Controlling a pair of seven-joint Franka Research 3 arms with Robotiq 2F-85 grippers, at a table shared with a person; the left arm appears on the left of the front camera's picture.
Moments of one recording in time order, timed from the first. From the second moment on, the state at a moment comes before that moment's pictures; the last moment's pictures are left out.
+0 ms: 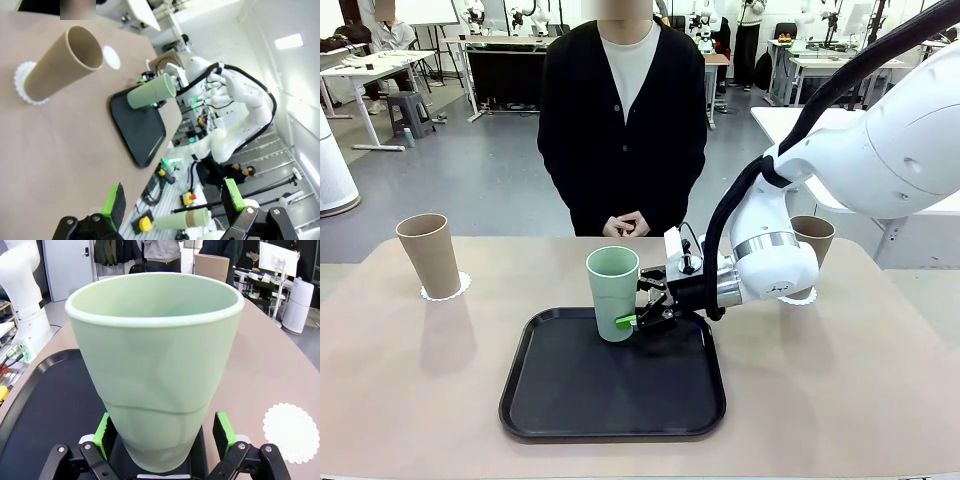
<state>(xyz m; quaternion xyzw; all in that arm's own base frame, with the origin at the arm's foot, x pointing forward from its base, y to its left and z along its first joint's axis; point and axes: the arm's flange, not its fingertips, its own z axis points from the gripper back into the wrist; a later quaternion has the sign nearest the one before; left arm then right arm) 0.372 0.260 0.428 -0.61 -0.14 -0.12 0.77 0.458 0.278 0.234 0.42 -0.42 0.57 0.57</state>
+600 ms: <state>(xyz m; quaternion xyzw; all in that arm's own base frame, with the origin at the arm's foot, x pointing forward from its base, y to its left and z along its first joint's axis) 0.372 0.260 0.428 -0.61 -0.14 -0.12 0.77 0.460 0.292 0.232 0.44 -0.42 0.56 0.56</state>
